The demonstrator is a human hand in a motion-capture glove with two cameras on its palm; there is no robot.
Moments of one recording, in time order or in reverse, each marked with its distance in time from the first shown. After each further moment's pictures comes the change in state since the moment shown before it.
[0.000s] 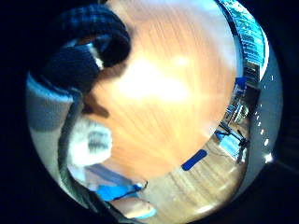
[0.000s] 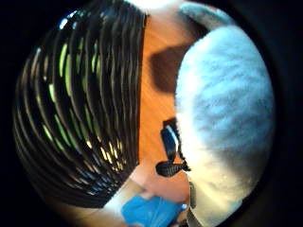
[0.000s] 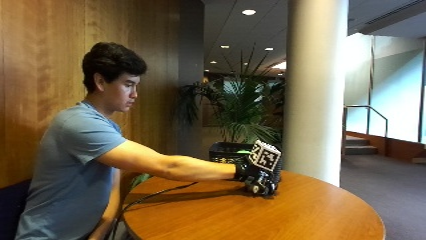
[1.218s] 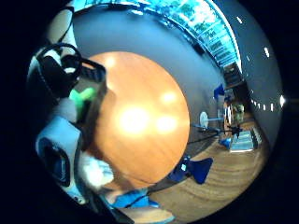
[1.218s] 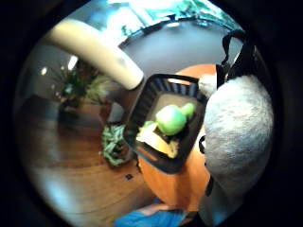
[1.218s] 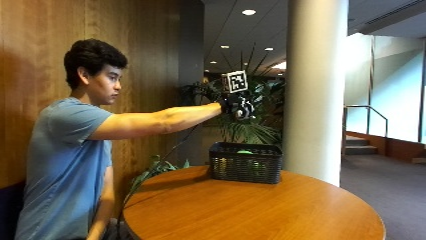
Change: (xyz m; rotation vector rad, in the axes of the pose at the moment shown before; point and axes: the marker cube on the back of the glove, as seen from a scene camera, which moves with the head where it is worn) arm -0.144 0.143 -0.246 0.610 0.046 0.018
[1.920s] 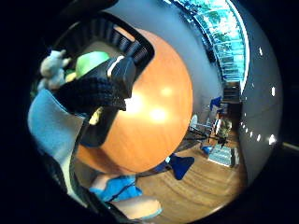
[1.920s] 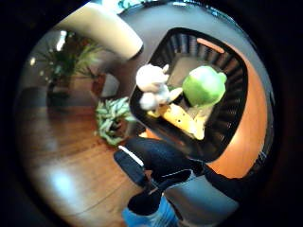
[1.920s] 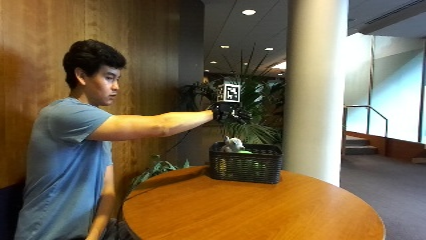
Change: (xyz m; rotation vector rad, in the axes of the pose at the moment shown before) arm -0.028 0.065 0.042 -0.267 -0.002 -0.290
